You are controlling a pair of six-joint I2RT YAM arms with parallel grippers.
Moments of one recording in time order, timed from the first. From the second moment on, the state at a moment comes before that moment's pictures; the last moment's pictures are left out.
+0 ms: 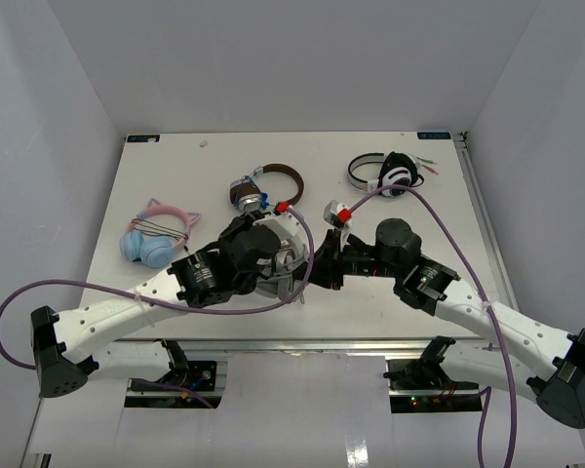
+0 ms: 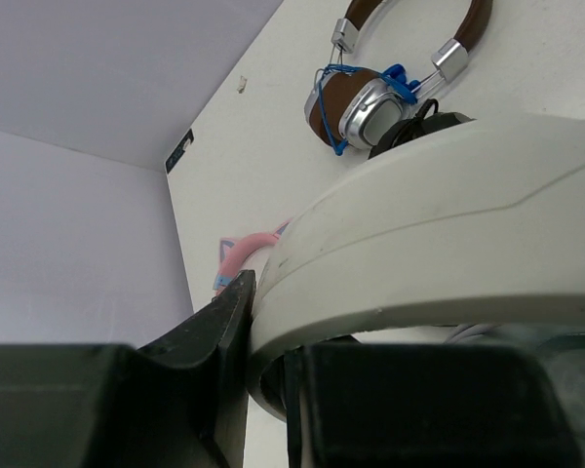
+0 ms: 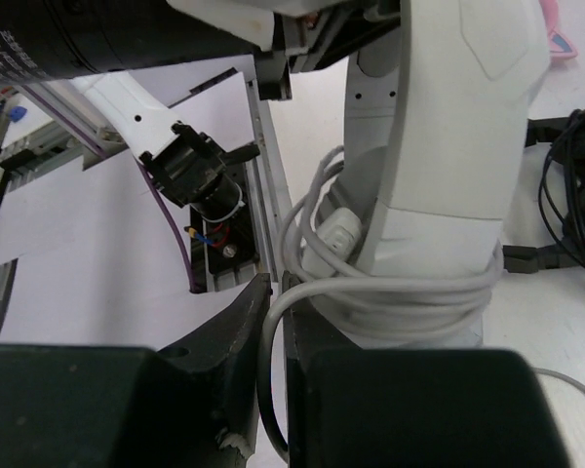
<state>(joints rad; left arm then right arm) -1.09 1.13 1.07 -0.50 -0.96 0.37 0.88 0.98 0.76 0.10 -0.59 0.30</state>
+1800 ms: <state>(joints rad) -1.06 1.27 1.33 -1.00 -0.72 -0.41 0.90 0.80 0.64 0.15 -0.30 0.38</state>
